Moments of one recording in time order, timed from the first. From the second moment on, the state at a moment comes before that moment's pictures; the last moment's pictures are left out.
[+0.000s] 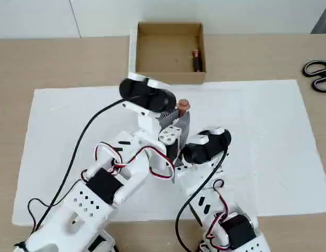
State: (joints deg) left arm 35.2 -47.2 49.1 31.3 21.6; right arm -31.1 -101.9 85.4 47.4 -12.5
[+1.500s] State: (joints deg) left arm 34.9 -47.2 49.2 37.8 26.2; right arm -31.1 -101.9 85.4 47.4 -12.5
